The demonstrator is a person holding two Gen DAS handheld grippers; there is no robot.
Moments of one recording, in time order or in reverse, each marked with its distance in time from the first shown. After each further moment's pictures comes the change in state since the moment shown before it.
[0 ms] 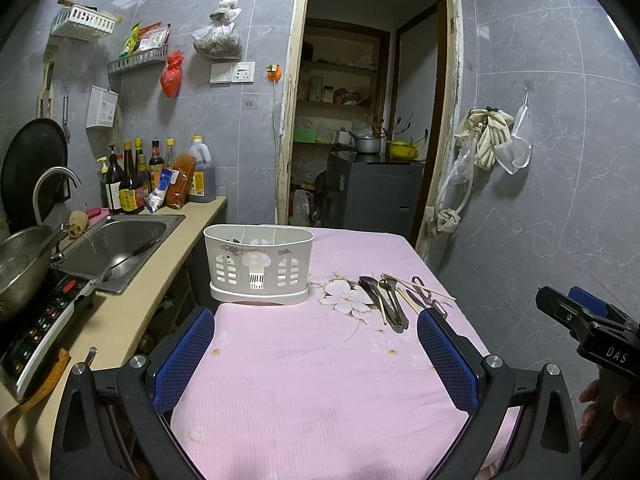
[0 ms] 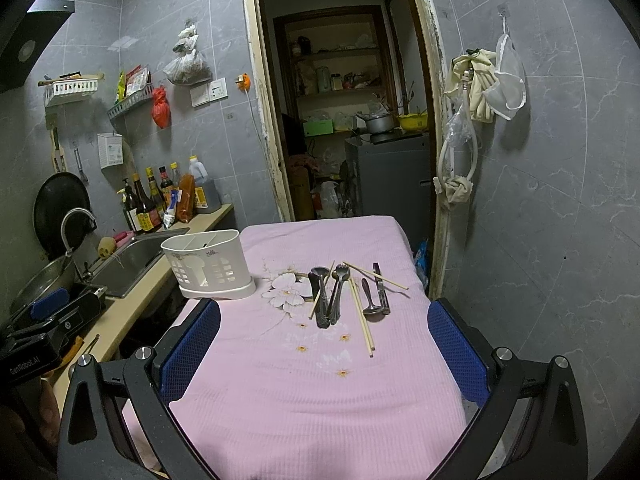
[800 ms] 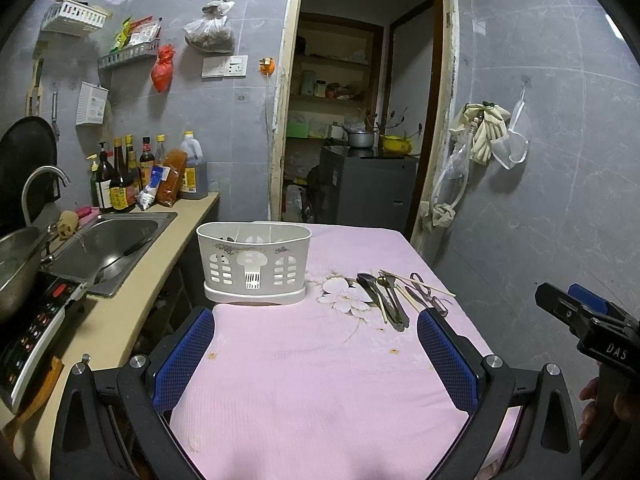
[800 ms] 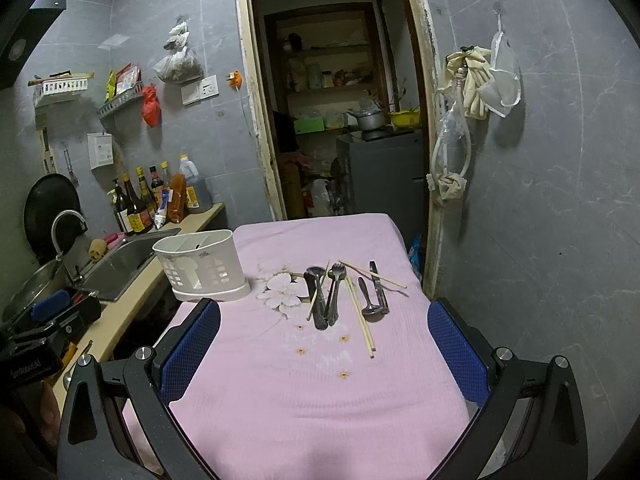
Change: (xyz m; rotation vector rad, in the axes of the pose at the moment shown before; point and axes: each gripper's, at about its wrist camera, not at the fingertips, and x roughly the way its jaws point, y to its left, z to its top) left arm 0.003 0.005 -0.013 0.014 0.012 -0.035; right arm 0.009 0.007 -0.007 0.012 -0.002 -0.040
